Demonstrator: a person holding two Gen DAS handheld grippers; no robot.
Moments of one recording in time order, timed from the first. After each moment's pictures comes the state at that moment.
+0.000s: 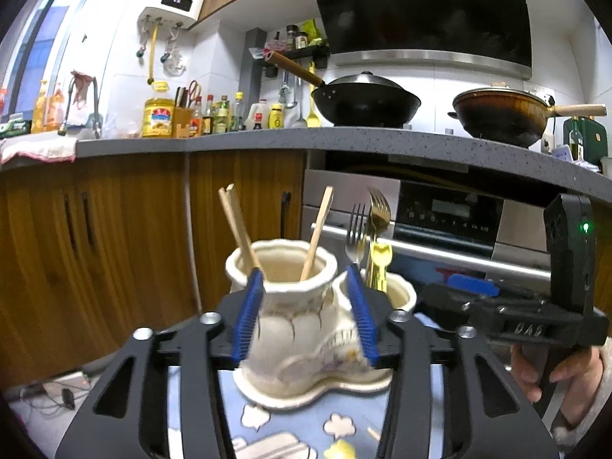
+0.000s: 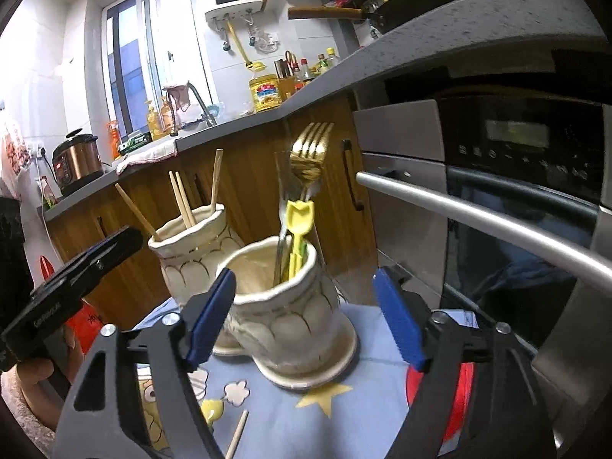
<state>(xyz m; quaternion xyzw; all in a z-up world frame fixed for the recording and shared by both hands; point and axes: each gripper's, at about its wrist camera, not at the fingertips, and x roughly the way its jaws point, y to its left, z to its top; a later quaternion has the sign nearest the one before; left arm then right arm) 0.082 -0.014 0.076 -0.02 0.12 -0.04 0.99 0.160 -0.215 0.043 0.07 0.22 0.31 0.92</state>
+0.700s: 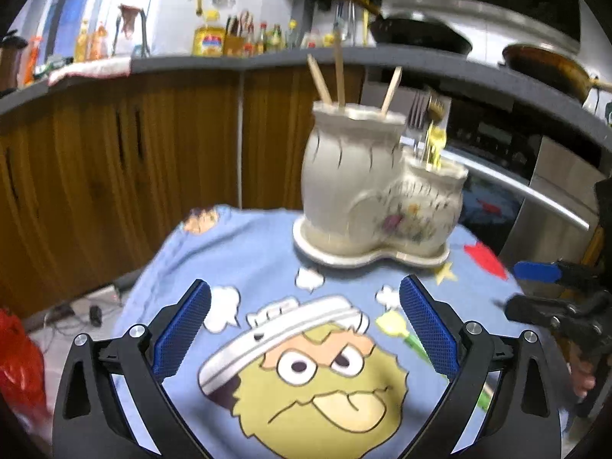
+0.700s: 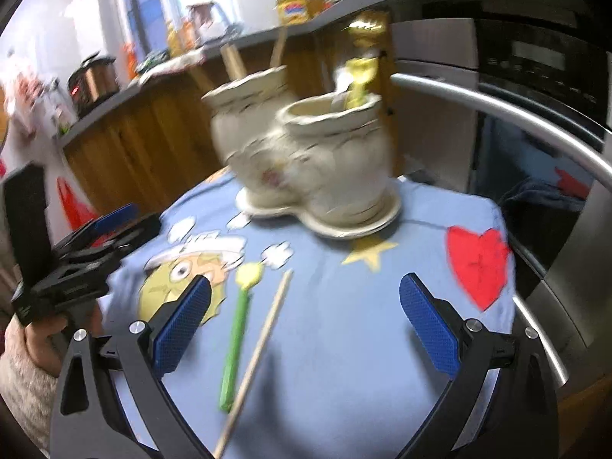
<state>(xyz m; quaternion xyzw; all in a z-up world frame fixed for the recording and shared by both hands) 0.038 0.016 0.011 -0.06 0.26 0.03 0.96 0.090 -0.183 0.003 -0.03 0.34 0.36 0.87</state>
